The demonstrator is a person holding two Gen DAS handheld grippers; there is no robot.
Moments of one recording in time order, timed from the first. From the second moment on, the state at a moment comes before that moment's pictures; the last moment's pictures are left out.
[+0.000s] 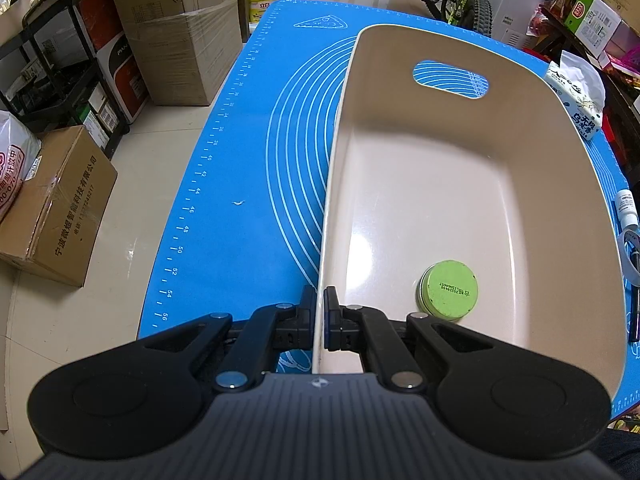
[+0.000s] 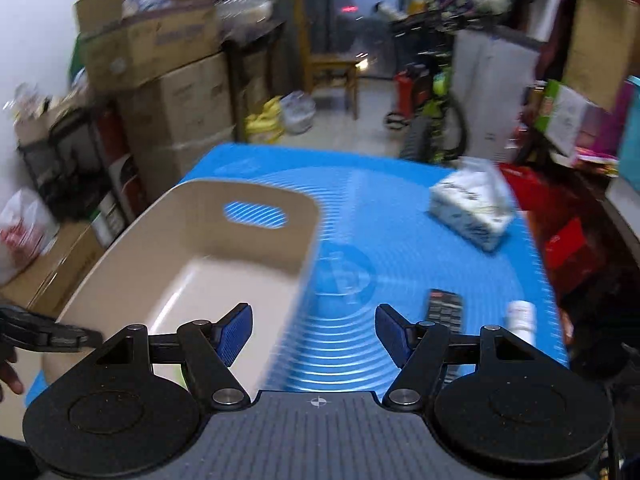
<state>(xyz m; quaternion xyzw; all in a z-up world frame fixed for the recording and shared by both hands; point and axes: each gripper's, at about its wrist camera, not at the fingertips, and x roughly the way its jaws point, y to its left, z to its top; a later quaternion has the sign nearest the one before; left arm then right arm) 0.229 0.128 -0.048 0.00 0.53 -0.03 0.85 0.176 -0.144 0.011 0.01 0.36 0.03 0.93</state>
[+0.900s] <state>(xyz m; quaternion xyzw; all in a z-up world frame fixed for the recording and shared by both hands) 0.229 0.126 -0.048 0.01 0.53 -0.02 0.85 0.170 -0.166 -0.106 0.04 0.45 -0.02 0.89</state>
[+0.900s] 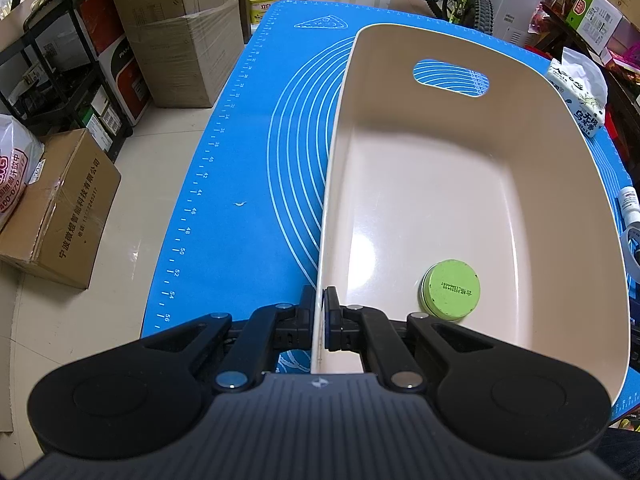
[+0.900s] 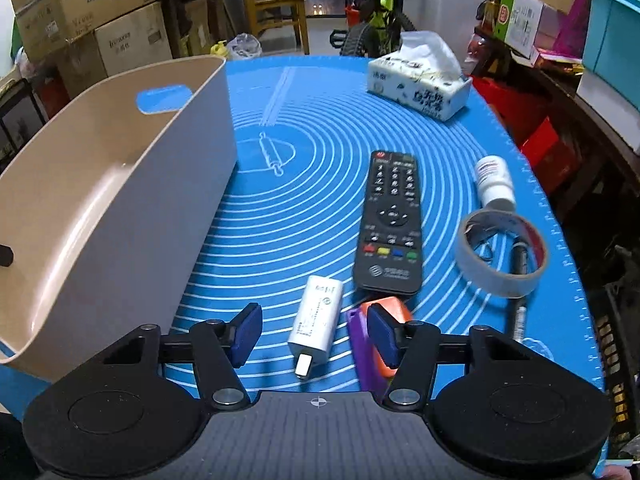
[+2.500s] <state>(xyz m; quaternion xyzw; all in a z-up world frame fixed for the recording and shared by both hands) 0.230 0.125 -0.047 0.01 0.53 -0.02 0.85 0.242 -0.031 -0.013 -0.01 0.37 0.08 0.93</state>
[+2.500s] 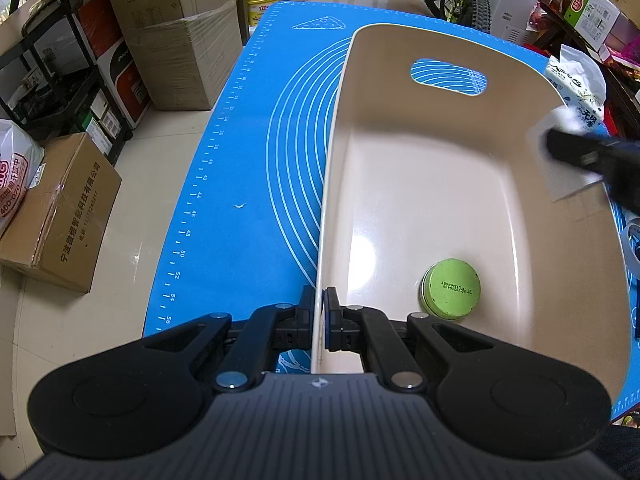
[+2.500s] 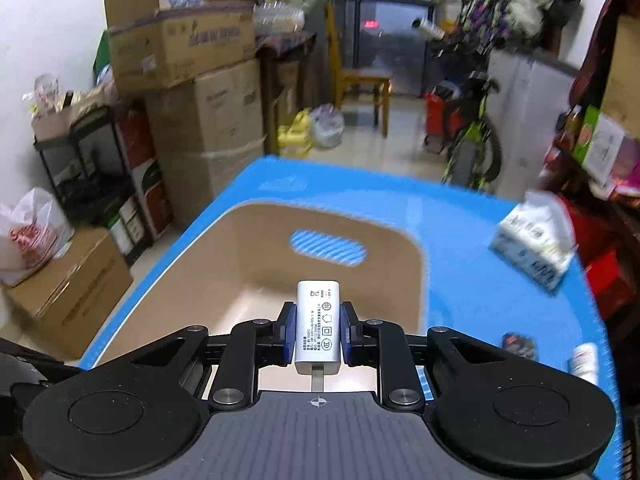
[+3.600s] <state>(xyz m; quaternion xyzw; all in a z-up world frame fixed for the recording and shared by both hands) 0.229 0.123 -0.049 0.02 0.53 -0.03 0.85 0.270 -0.004 -0.071 -0.08 0.50 0.06 0.86</state>
